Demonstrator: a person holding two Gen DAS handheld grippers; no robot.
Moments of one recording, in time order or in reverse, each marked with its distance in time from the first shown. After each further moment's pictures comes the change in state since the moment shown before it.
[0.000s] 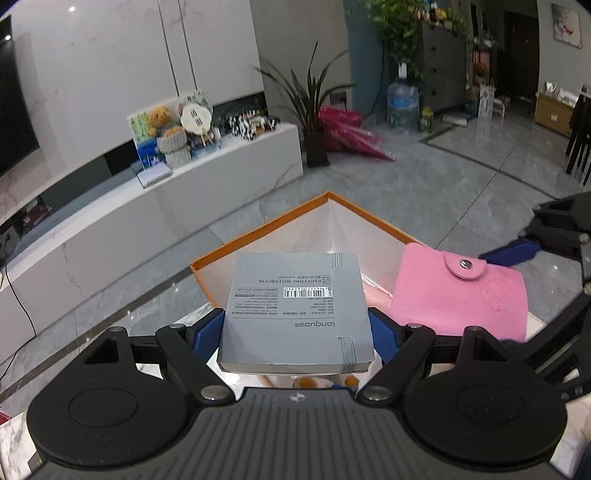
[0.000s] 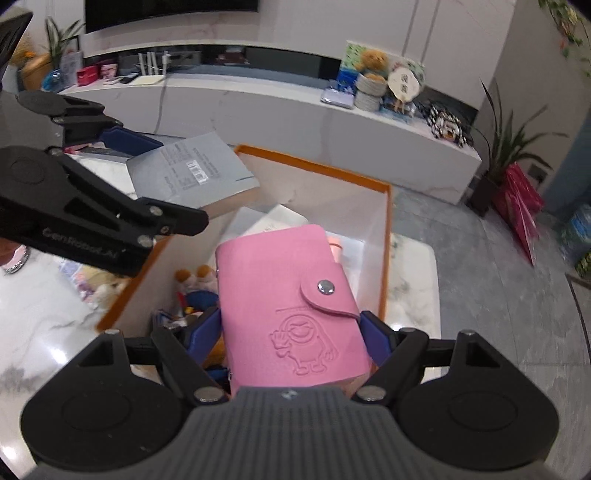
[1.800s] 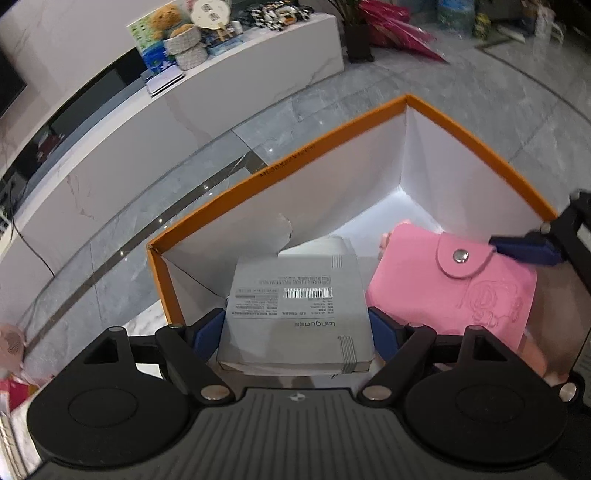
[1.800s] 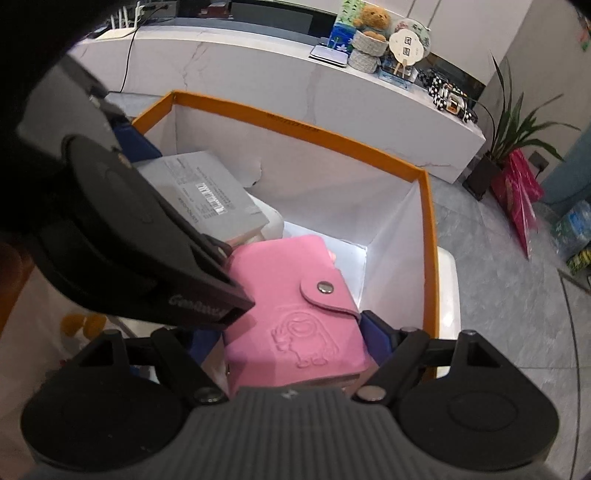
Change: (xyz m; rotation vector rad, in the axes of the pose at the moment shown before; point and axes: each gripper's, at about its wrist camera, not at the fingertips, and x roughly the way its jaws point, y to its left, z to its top) left arm 0.147 0.011 0.032 0.000 0.366 0.124; right arm 0.148 -0.012 0.049 -0.068 0.129 -0.072
